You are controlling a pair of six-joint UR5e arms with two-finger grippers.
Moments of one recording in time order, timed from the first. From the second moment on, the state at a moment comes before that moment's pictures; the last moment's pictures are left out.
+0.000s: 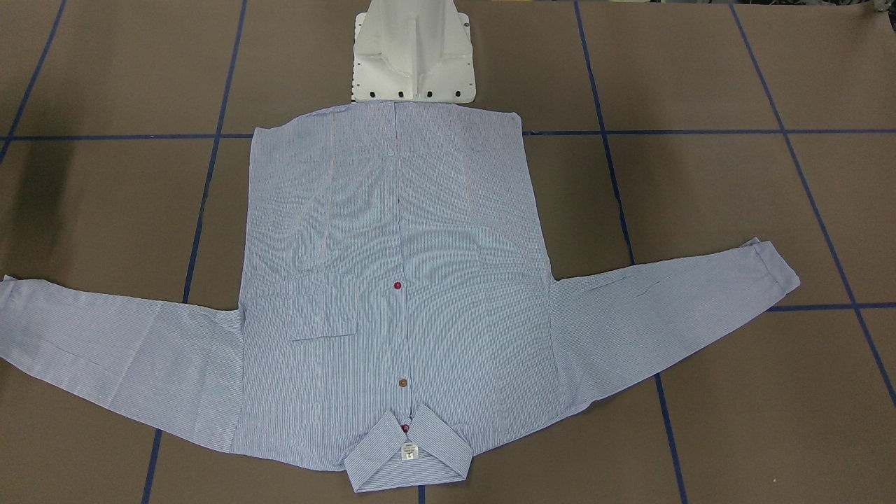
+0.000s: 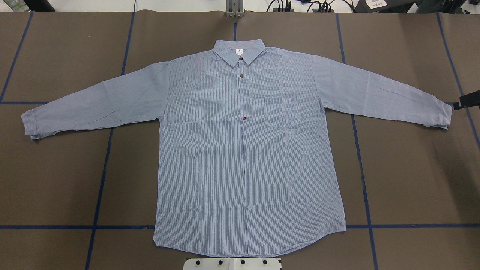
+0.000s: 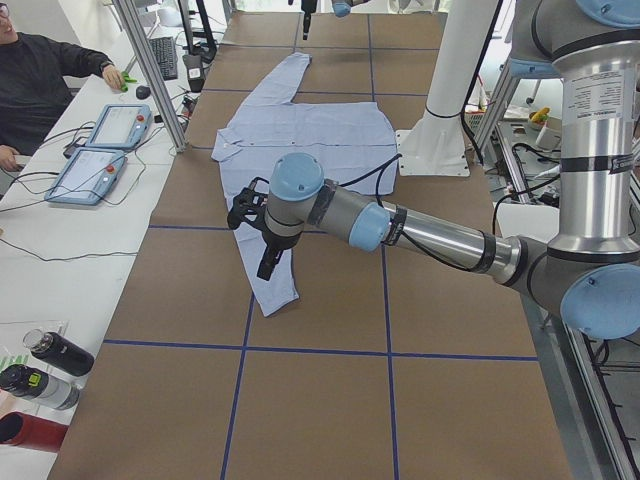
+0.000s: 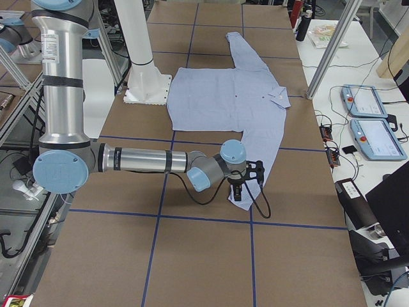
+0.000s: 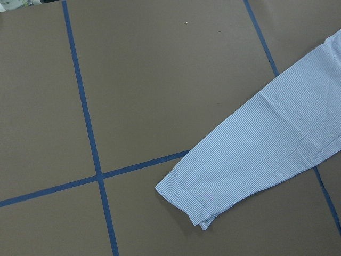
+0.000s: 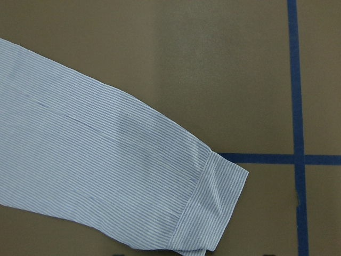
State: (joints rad) left arm -1.56 -1.49 -1.93 -1.73 -2.45 -0.06; right arm 1.28 -1.59 1.51 -0.95 2.30 0.58
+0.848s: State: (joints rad) left arm -1.56 -1.49 -1.94 -1.73 -2.45 -0.06; right arm 1.15 -1.55 1.28 -0.58 2.19 0.88
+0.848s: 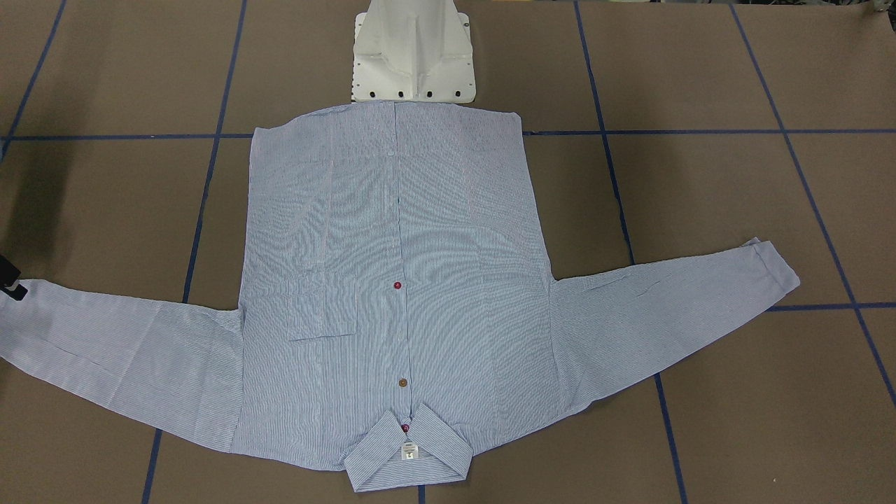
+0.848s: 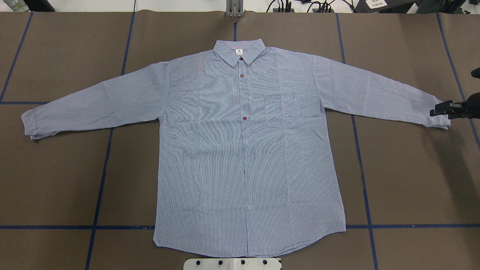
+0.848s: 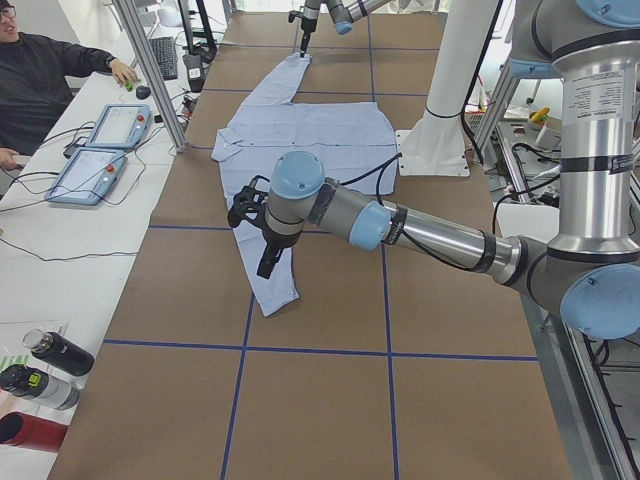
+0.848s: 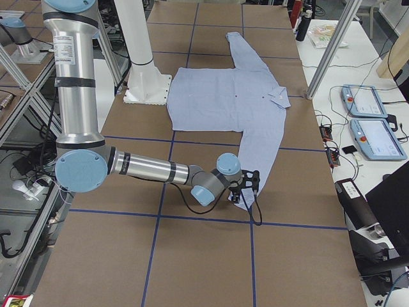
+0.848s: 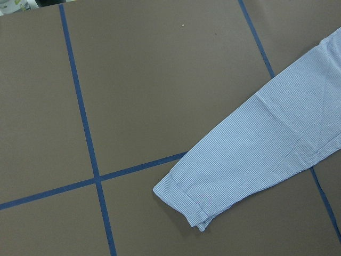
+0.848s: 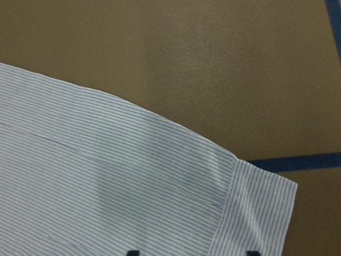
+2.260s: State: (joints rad) left arm -1.56 -1.49 -1.94 -1.73 -2.45 -0.06; right arm 1.12 -1.59 1.28 -0.51 2.17 0.96
